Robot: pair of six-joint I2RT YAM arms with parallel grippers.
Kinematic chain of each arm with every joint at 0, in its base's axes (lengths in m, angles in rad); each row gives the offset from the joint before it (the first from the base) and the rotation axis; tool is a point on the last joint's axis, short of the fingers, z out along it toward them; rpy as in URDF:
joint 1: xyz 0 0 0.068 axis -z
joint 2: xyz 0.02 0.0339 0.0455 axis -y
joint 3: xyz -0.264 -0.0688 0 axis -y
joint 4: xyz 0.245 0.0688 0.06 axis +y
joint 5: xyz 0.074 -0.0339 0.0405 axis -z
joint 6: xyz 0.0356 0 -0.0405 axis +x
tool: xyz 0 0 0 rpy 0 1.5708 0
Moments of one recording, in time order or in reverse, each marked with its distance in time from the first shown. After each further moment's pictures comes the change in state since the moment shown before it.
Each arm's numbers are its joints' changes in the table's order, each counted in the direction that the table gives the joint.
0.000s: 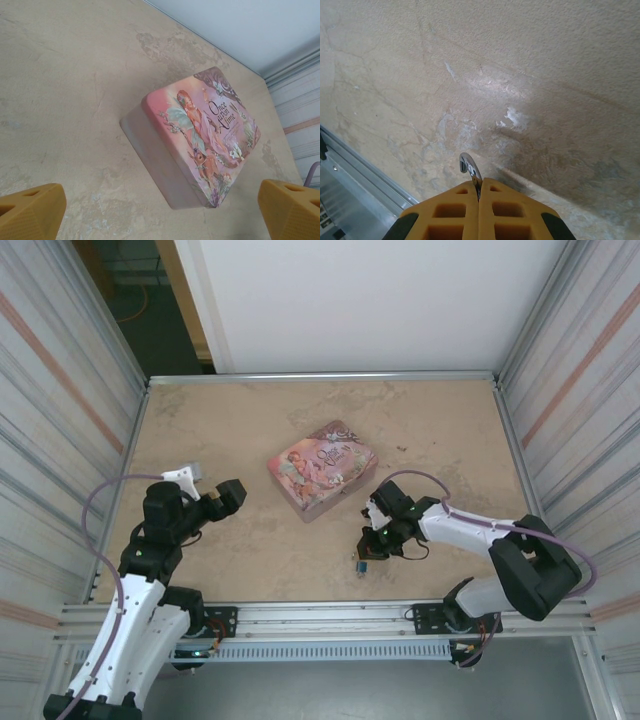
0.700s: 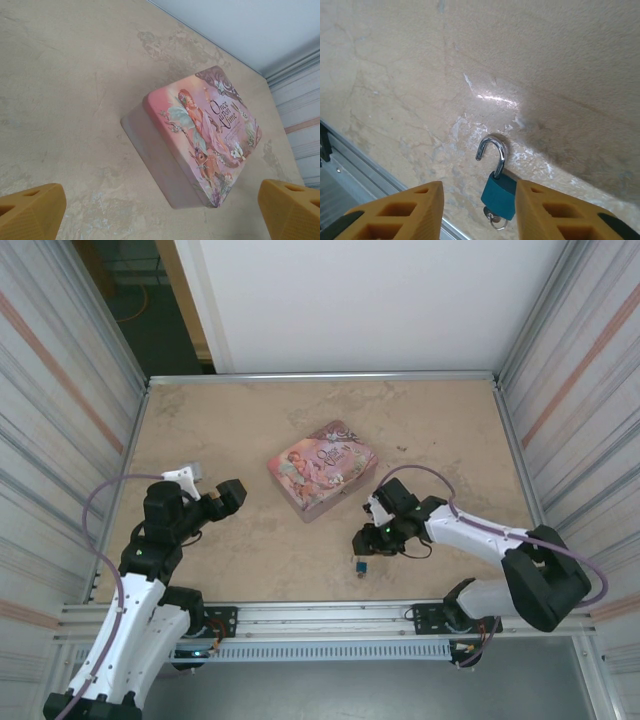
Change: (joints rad) left arm 0.000 -0.008 0.000 0.000 -0.001 0.000; right arm 0.012 0.089 0.011 0.031 0.039 -0.027
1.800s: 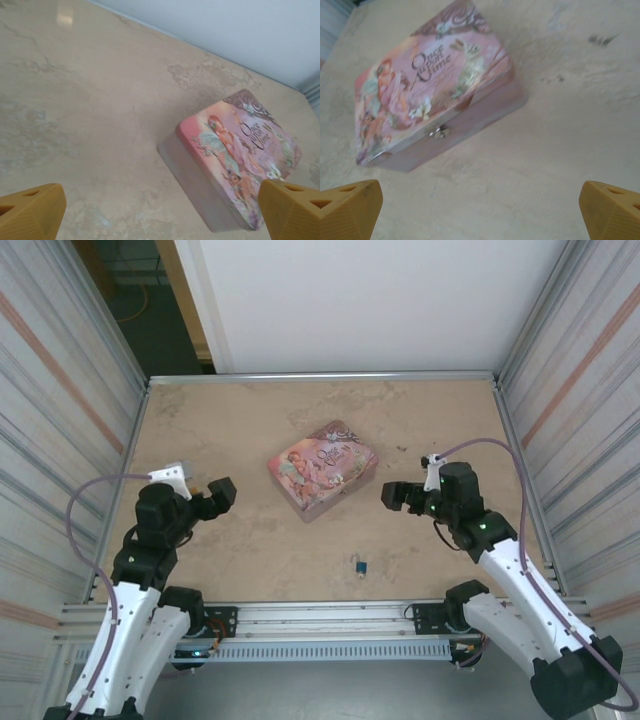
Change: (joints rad) left arm 0.000 0.048 0.055 0.071 -0.195 0.140; right arm 0.303 0.510 0.008 -0.086 0.306 -0.159
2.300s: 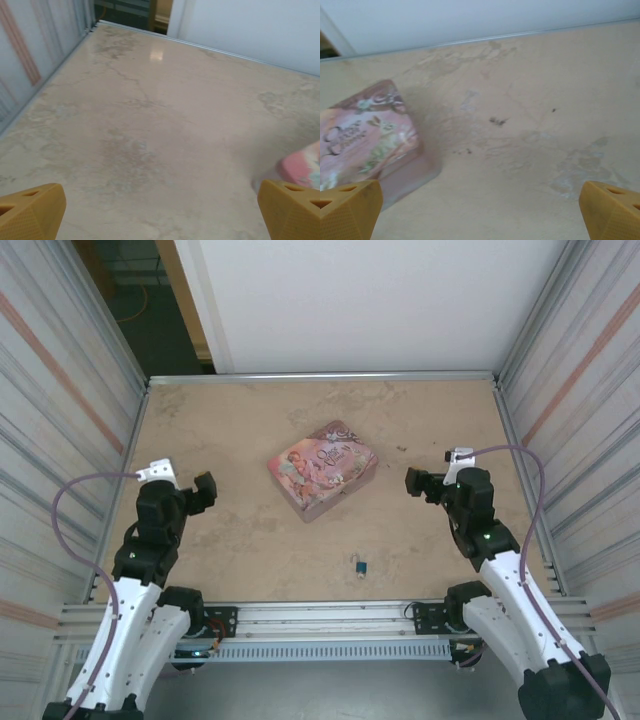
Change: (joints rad) left arm -0.010 -0.041 0.005 -0.018 -0.364 0.158; right arm 0.127 0.064 -0.134 -0.261 0.240 -0.180
